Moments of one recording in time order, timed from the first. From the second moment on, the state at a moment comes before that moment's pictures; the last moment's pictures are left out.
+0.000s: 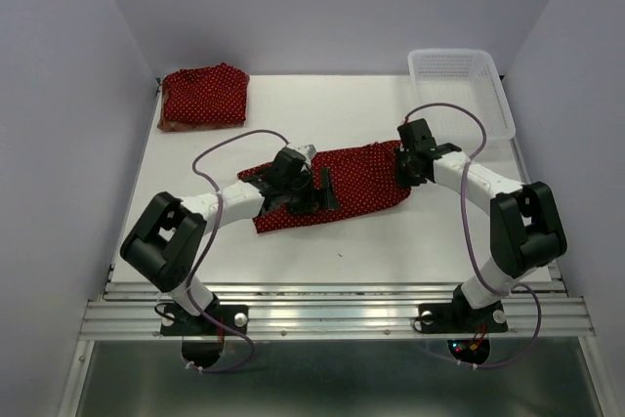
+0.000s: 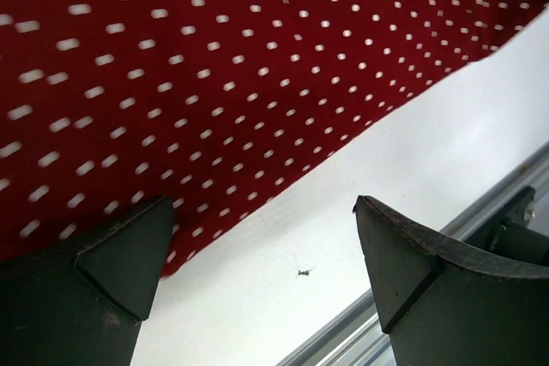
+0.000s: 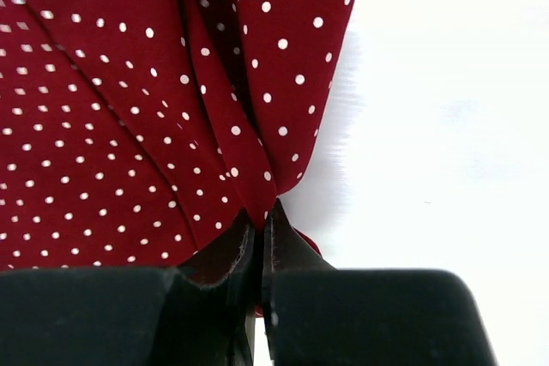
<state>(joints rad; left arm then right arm) -0.65 1.62 0.85 -0.04 0.28 -0.67 0.34 1.64 1.04 -0.44 0.10 0.33</state>
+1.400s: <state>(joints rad) -0.47 1.59 0.74 -0.03 0.18 -0.74 0.73 1.78 1.71 -0.89 0.43 0.21</state>
